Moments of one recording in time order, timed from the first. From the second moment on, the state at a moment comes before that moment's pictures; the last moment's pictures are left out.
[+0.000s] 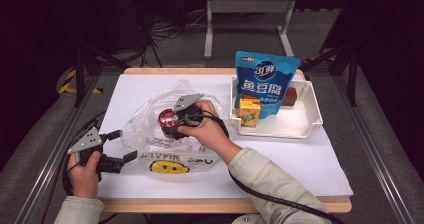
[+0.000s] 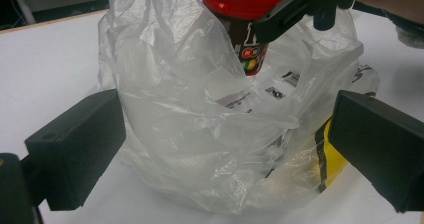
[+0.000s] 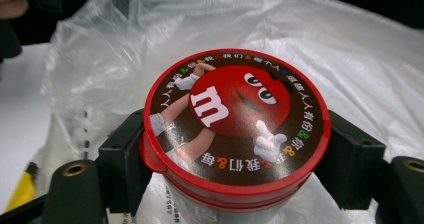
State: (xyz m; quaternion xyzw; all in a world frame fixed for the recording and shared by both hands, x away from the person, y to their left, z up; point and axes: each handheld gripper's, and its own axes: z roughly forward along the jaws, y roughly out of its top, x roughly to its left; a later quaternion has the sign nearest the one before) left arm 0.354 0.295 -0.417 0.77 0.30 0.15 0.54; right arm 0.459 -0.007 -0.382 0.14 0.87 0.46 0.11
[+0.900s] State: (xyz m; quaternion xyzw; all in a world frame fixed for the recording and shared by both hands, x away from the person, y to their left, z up) left arm 0.354 0.296 -0.417 0.77 0.30 0.15 0.54; right arm 0.438 -0.049 -0.330 0.16 0.85 0.49 0.13
